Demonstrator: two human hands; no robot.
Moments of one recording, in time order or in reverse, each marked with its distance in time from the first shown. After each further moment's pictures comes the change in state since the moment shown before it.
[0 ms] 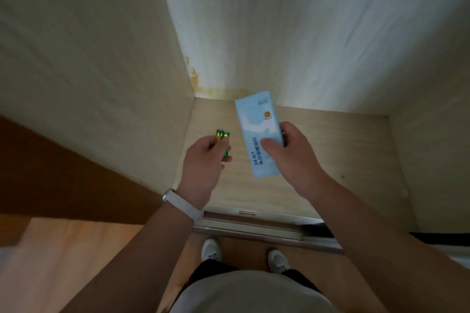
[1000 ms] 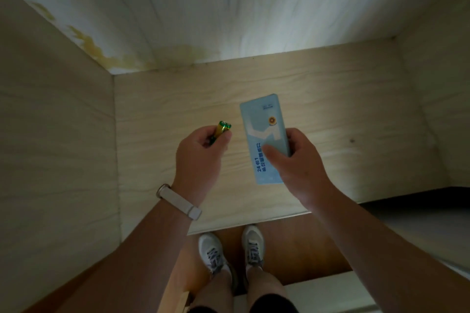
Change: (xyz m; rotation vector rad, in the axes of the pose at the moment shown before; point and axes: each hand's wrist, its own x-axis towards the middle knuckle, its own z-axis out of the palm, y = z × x) left_hand 0.177 -0.137 0.112 0.334 -0.248 0.070; right_hand 0.120 0.193 -0.001 0.027 0.220 0.296
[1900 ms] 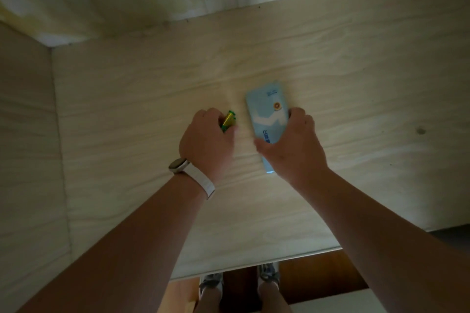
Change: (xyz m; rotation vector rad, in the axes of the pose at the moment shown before) left_hand 0.107 -0.124 0.085 0.724 -0.001 0.089; right_hand 0.124 0.116 0.061 -0.565 0.131 0.031
